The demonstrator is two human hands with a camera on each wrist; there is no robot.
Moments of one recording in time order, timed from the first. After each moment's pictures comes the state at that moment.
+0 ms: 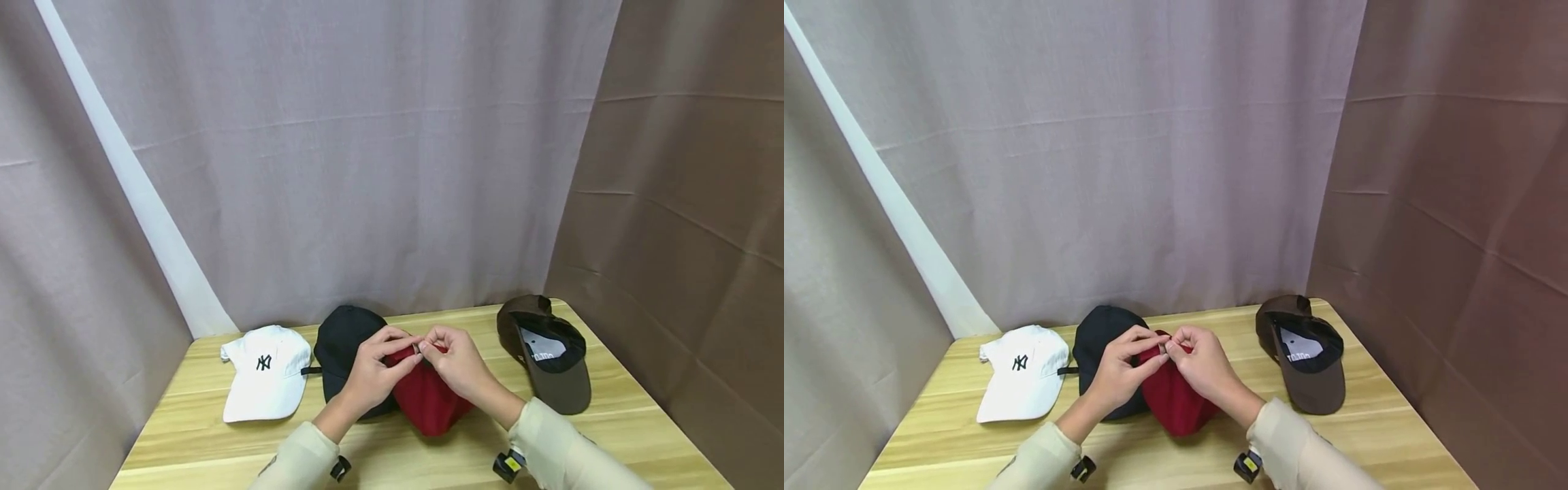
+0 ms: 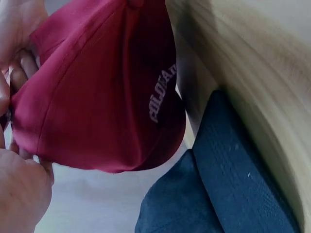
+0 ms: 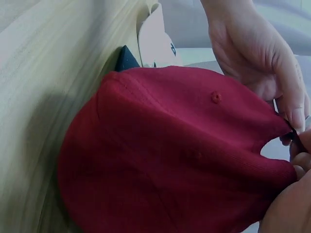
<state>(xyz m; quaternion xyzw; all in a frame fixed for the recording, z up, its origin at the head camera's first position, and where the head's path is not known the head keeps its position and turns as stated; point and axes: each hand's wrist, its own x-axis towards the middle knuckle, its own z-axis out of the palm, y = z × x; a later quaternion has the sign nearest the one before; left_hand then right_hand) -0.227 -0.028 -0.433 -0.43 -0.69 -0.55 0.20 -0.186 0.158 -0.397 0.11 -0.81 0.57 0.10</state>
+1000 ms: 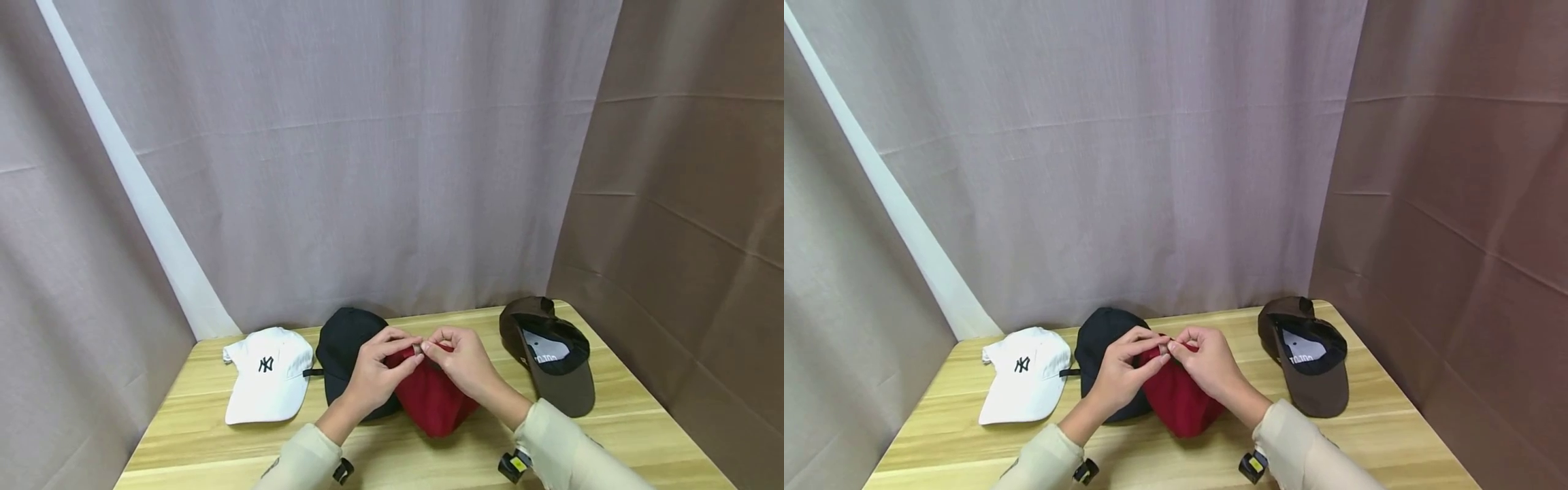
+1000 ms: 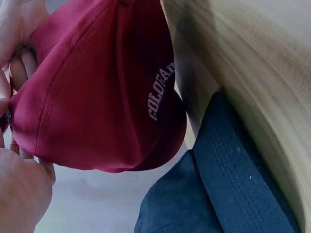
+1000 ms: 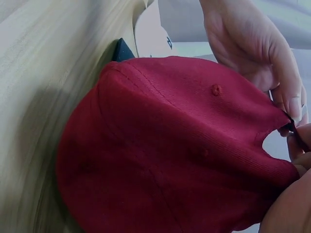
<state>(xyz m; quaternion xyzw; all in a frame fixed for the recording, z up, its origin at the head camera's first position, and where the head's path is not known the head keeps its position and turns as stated) -0.229 -0.026 -0.433 -0.42 -0.69 -0.56 0.19 -0.186 0.164 -0.393 0.08 -0.81 0.57 0.10</state>
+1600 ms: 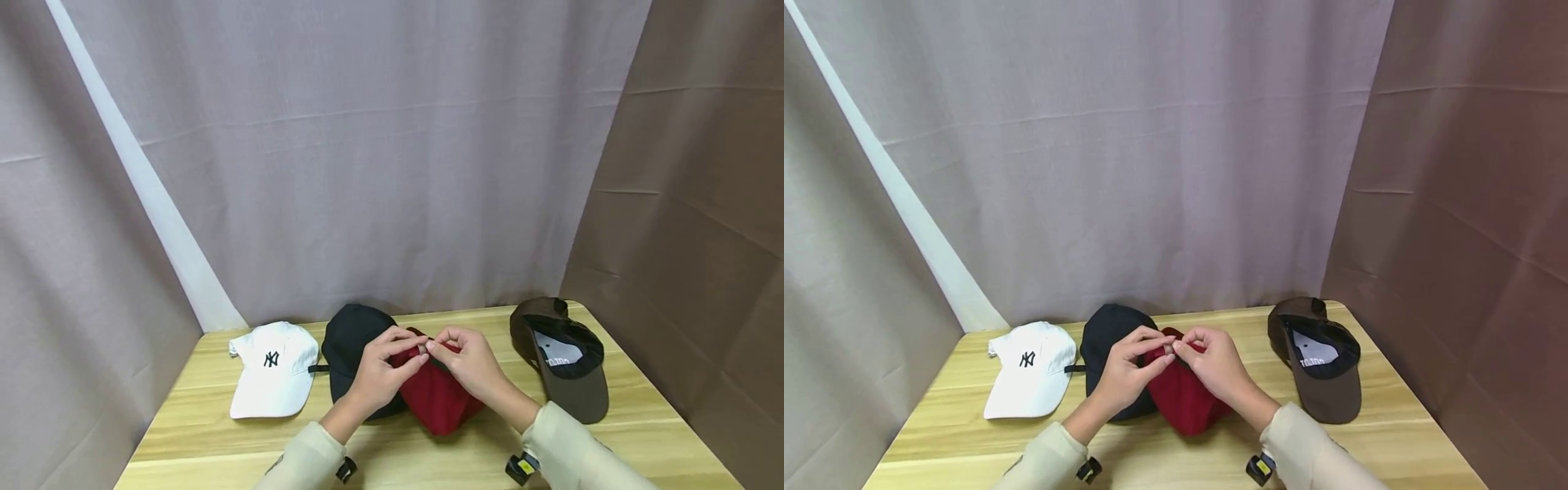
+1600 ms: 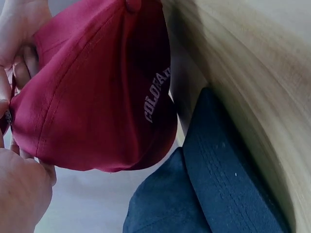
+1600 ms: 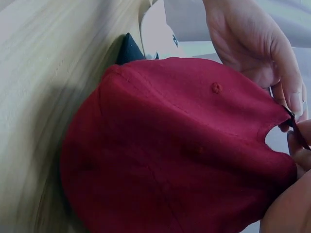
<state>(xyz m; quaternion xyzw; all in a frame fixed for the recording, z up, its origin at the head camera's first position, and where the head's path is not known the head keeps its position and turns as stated) -0.236 -0.028 -0.440 -0.41 -0.69 -0.56 0.20 -0.202 0.169 -0.409 0.10 -0.82 0.55 0.10</state>
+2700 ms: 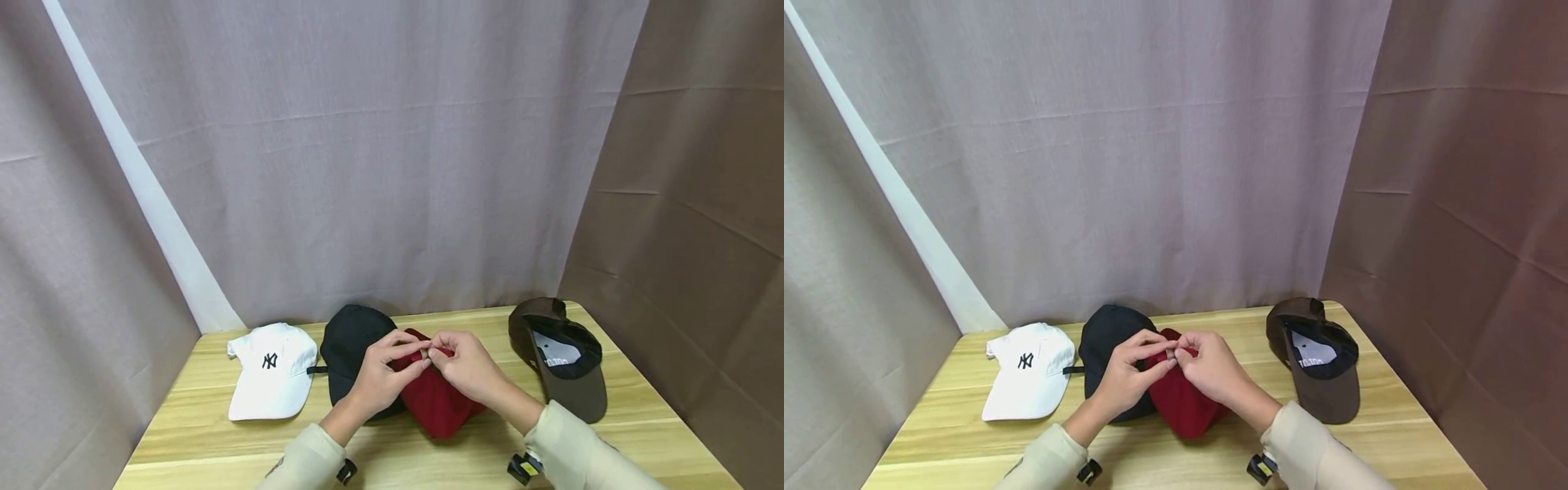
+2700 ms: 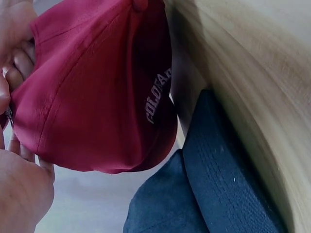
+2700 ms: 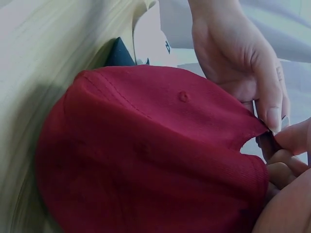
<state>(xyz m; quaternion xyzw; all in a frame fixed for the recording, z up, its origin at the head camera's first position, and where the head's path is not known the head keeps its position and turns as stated) -0.235 -0.026 -0.442 -0.43 -0.69 -0.55 0.19 -0.191 0.165 -0.388 0.10 -0.86 0.49 0.04</state>
